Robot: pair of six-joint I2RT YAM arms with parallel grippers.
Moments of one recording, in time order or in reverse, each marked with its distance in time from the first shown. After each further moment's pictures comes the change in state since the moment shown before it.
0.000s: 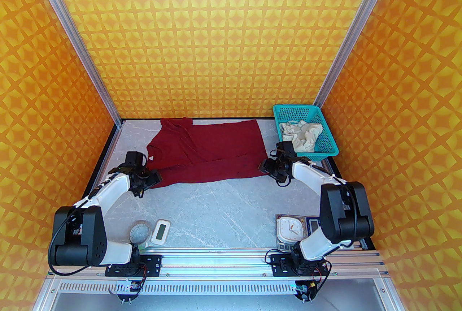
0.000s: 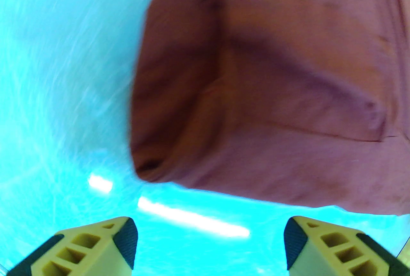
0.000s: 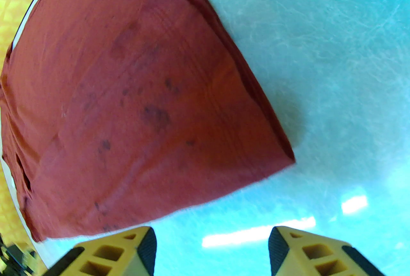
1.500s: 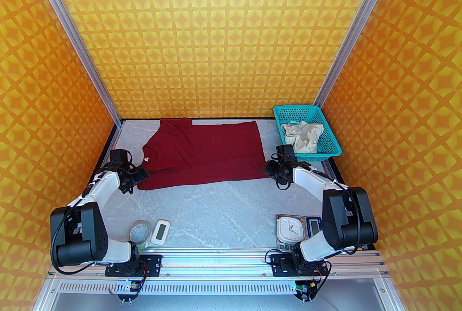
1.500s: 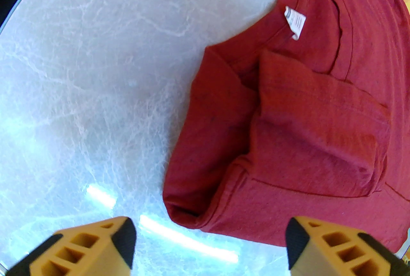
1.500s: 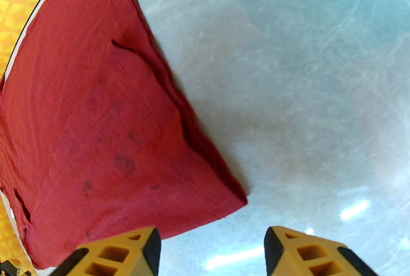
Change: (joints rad) left arm 0.161 0.020 0.029 0.046 0.011 0.061; right arm 0.010 -0.063 -0.080 0.035 0.097 0.050
